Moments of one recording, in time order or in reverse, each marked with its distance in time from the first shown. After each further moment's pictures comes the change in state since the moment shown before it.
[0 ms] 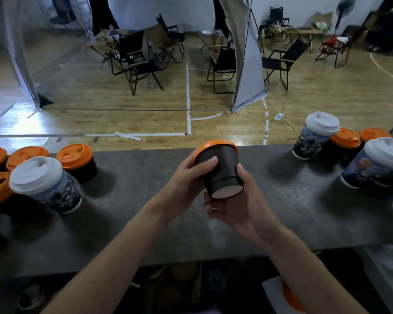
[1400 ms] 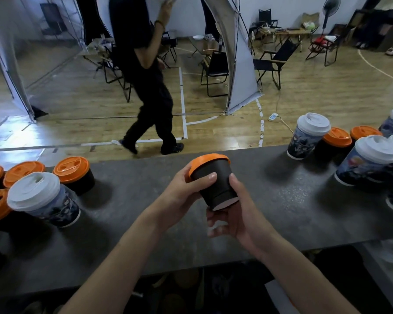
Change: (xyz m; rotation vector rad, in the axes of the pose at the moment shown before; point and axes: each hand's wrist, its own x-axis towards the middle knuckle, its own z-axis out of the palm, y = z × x) left_hand -0.005 0.004 -0.004 0.052 -0.062 -0.059; right_hand -0.008 0.003 0.002 -0.056 0.096 0.065
